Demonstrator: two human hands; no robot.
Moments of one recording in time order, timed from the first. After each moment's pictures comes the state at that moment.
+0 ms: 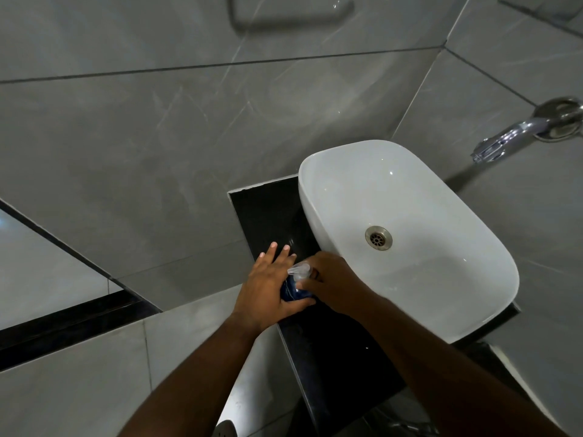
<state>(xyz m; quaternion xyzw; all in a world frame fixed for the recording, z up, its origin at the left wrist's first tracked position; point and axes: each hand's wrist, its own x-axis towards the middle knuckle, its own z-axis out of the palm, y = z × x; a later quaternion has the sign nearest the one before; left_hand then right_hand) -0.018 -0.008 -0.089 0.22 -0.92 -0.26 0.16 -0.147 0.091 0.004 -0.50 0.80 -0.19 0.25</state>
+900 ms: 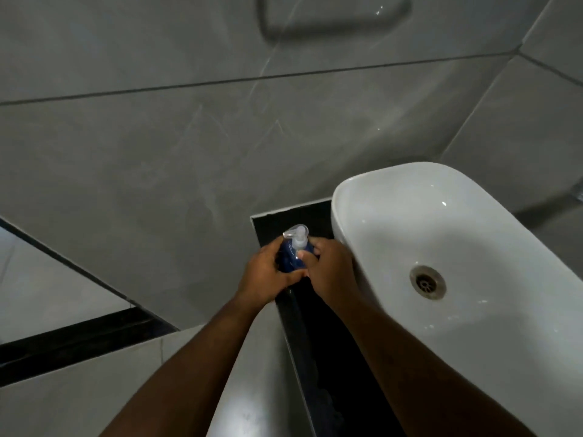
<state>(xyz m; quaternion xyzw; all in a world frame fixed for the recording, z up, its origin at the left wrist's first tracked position) -0.061 -0.121 -0.091 0.35 -0.77 -0.50 0.22 -0.167 -0.034 -0.034 -0.39 0.82 -0.37 0.18</state>
